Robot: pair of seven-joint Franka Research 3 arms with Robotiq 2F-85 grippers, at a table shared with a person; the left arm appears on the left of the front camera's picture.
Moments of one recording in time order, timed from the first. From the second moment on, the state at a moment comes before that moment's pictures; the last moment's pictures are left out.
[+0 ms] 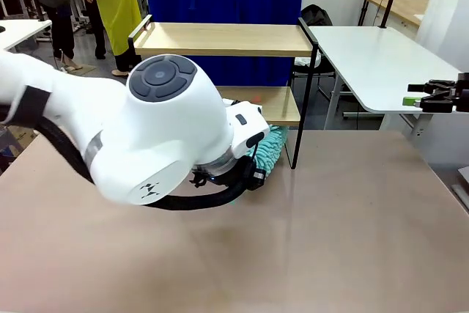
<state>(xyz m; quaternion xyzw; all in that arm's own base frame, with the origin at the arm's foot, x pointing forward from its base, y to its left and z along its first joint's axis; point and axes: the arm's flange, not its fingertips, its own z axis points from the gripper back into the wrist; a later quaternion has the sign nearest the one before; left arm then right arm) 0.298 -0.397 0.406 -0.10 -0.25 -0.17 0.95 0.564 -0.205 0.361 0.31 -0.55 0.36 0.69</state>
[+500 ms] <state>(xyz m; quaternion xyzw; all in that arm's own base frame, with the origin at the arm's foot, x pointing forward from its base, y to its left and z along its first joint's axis) 0.324 -0.405 0.372 -0.11 -0.24 -0.12 0.96 0.564 -0.205 0.361 0.31 -0.55 0.36 0.69</state>
